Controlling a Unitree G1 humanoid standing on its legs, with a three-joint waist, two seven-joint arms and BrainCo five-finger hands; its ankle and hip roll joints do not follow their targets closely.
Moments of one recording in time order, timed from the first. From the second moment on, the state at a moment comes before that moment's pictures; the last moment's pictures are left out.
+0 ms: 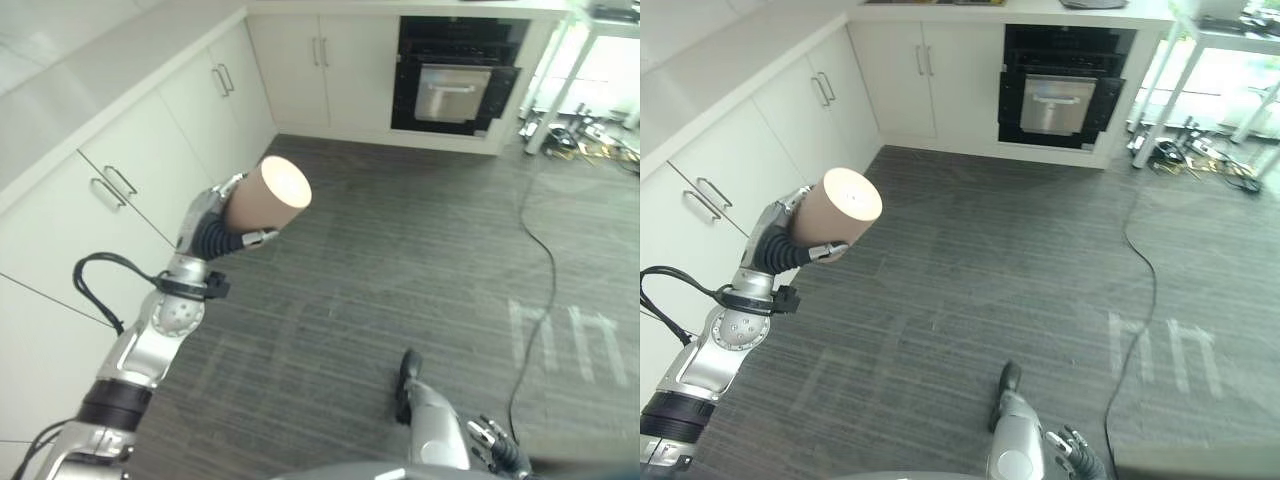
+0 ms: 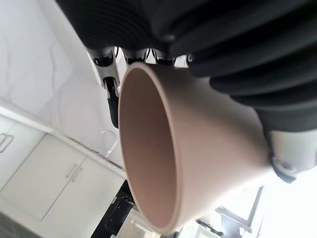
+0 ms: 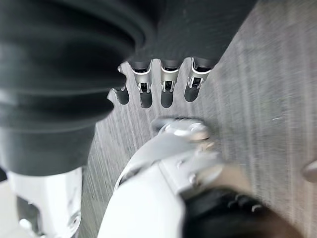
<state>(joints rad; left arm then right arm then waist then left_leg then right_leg) -0.16 0.66 -0.10 0.04 0.30 -0.37 0.29 0.16 -0.28 0.03 1.01 0.53 -0.20 0.29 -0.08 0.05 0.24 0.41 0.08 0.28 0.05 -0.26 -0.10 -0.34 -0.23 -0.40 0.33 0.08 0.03</state>
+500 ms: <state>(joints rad) -0.11 0.69 -0.05 -0.03 0.29 -0.40 0.28 0.12 -0.33 -0.01 1.05 0.53 -0.21 0.34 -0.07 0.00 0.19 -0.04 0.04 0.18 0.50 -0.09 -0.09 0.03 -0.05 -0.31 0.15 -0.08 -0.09</state>
